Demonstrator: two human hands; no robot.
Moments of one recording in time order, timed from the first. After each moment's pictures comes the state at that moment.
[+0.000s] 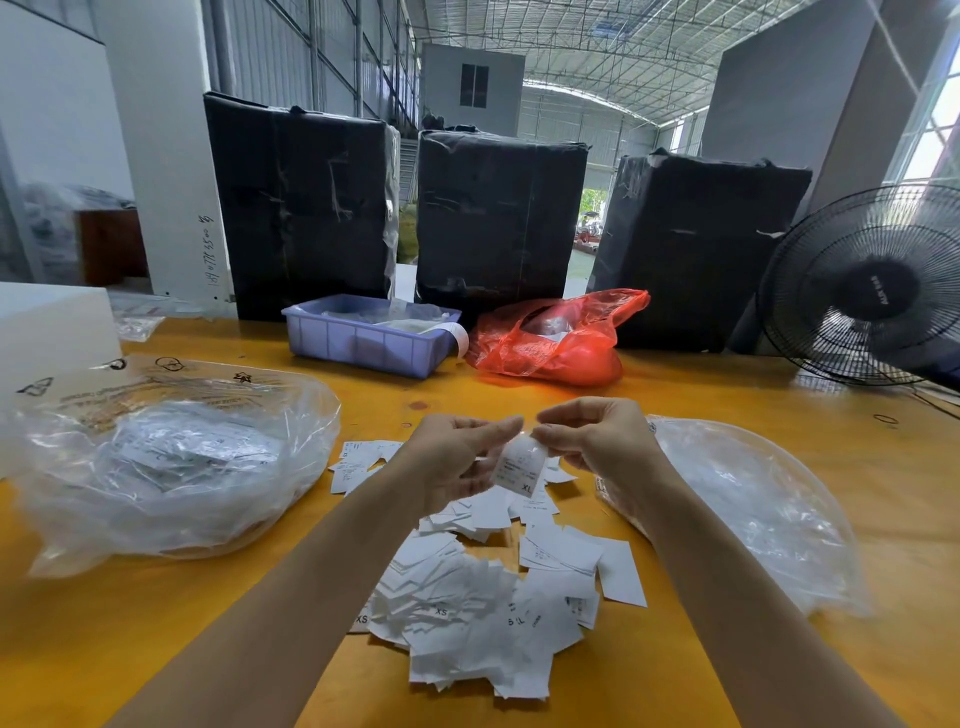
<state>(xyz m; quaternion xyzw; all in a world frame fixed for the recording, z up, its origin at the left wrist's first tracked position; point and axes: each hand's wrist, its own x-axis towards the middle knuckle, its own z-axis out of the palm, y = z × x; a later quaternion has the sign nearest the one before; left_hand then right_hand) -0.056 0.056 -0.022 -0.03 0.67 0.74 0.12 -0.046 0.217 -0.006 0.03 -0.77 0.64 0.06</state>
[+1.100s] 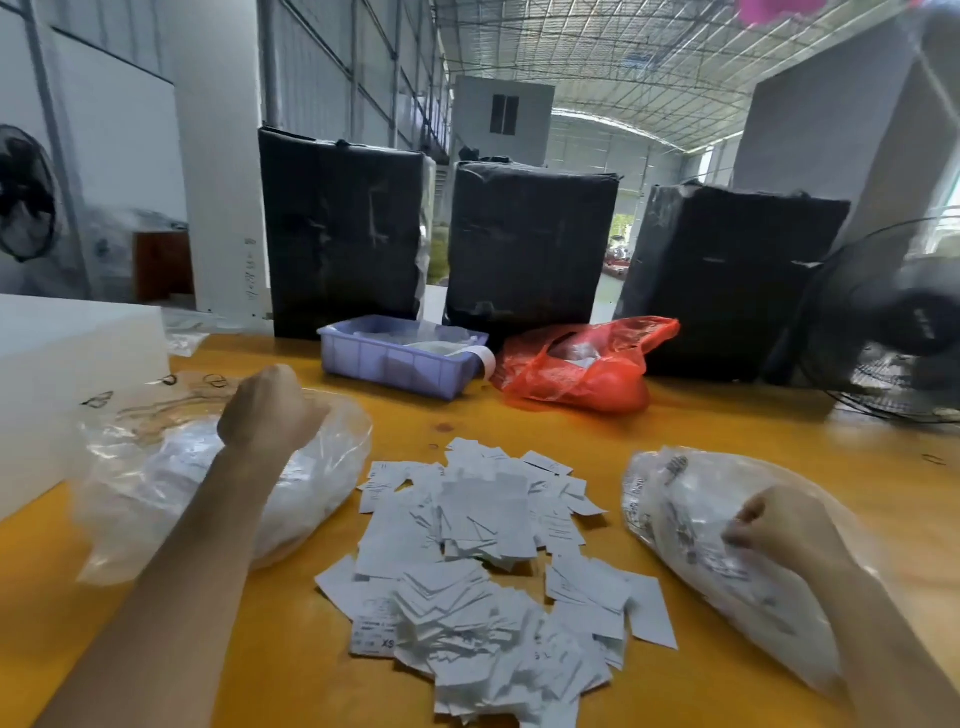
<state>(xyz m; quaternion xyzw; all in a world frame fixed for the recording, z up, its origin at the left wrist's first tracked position) -0.066 -0.086 0.006 -0.24 0.91 0.23 -0.23 -0.066 0.351 -0.042 -0.15 -0.97 0.16 0.09</state>
